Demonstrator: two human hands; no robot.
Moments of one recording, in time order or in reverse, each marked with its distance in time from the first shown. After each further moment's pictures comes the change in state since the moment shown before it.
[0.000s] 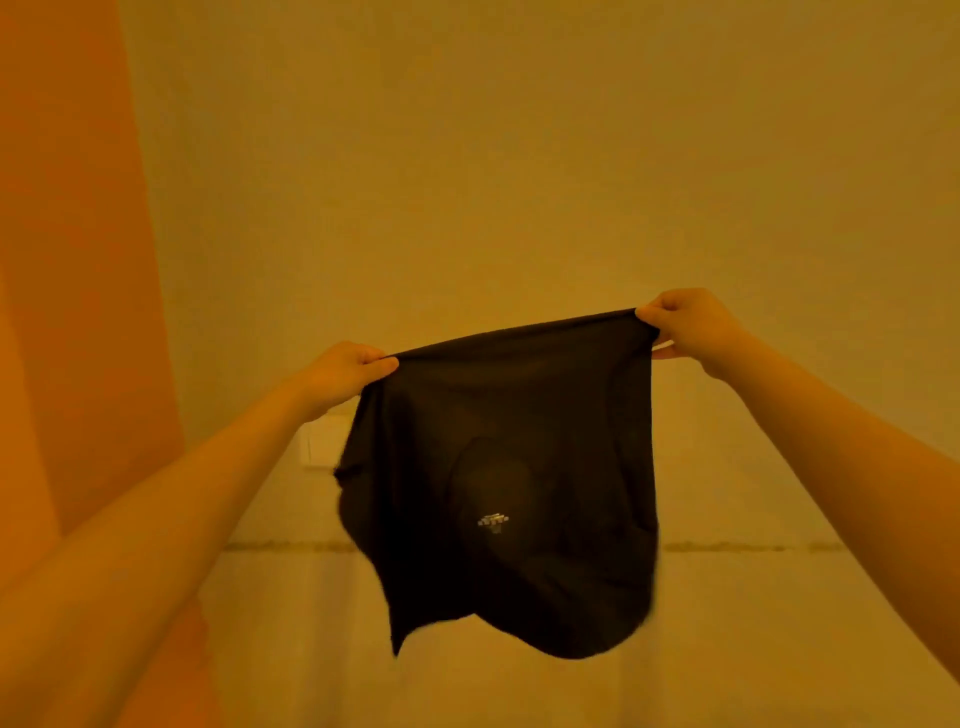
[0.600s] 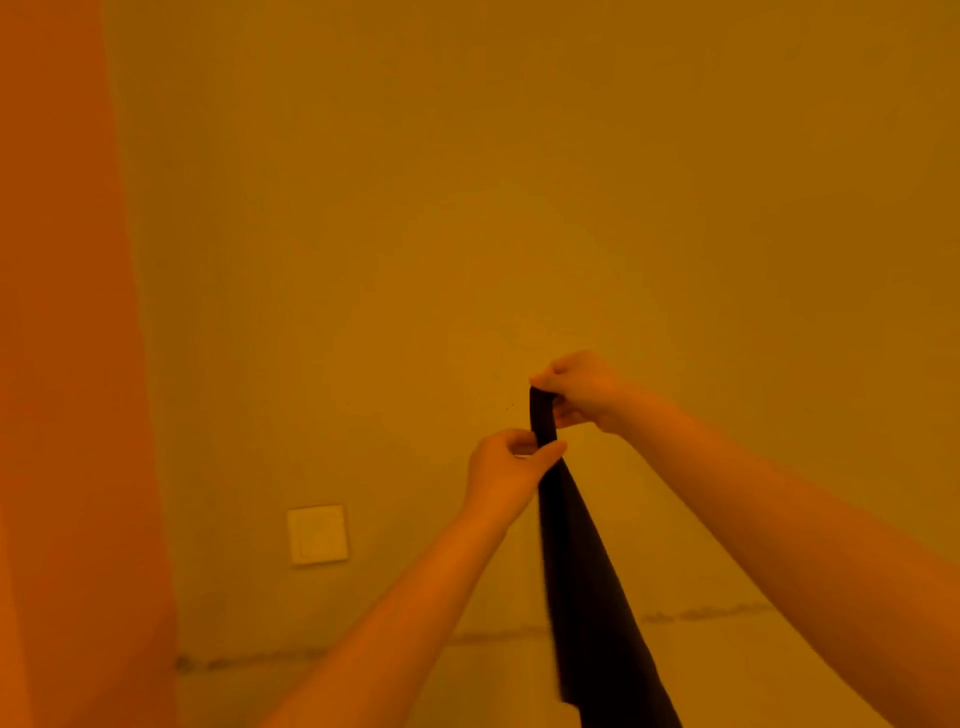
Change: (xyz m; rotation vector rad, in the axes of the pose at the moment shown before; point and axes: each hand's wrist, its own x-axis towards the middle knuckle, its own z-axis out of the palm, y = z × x) left_hand -0.020 0.106 0.142 -0.311 0.130 0.075; right_hand -0.003 -0.048 0.060 0.173 -0.180 0.045
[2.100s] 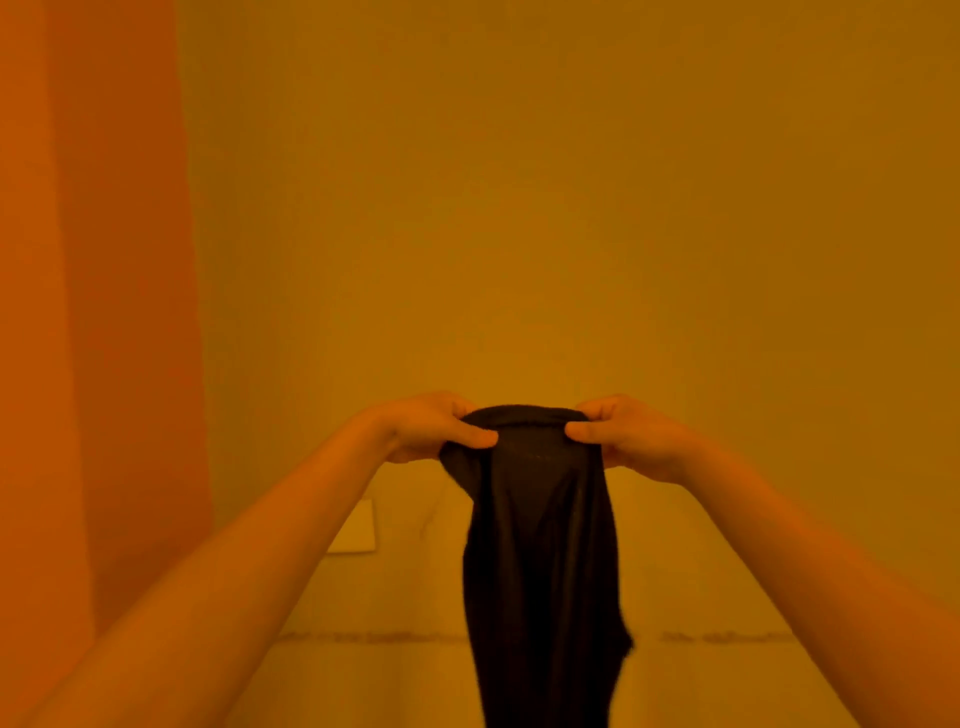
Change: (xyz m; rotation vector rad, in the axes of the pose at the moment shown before) left_hand 0.027 0.036 -0.117 0.074 -0.591 -0.157; right_hand -0.028 0.023 -0.018 0.201 -0.513 -0.129
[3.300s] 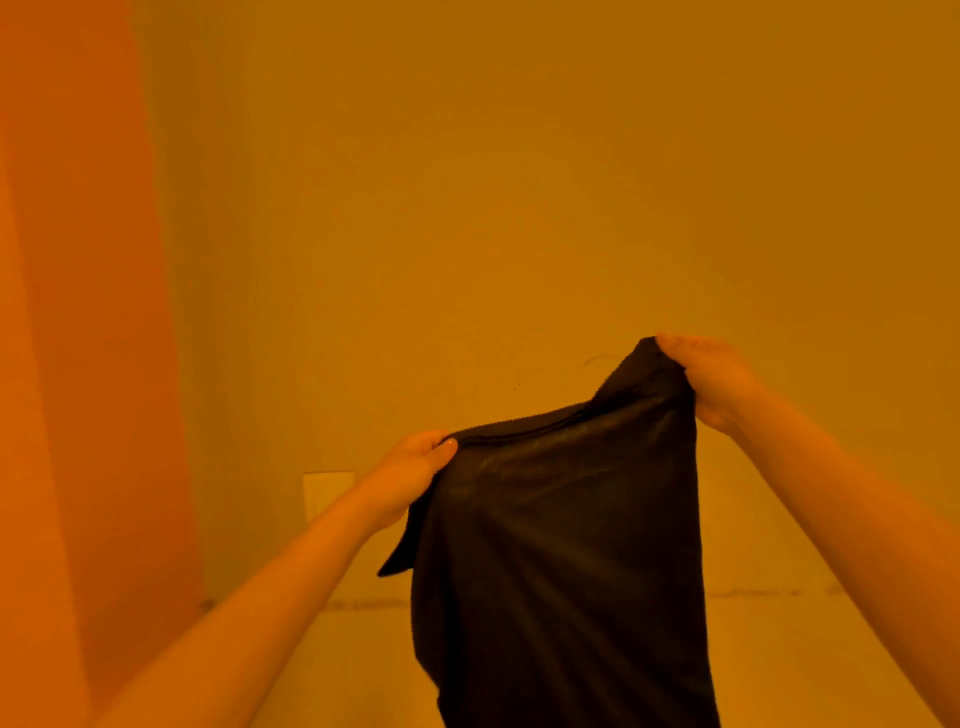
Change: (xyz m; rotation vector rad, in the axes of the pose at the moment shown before) left_hand 0.000 -0.076 0.050 -0.186 0.376 0.105; right_hand -0.029 -0.002 -0.057 0.303 0.786 -0.025
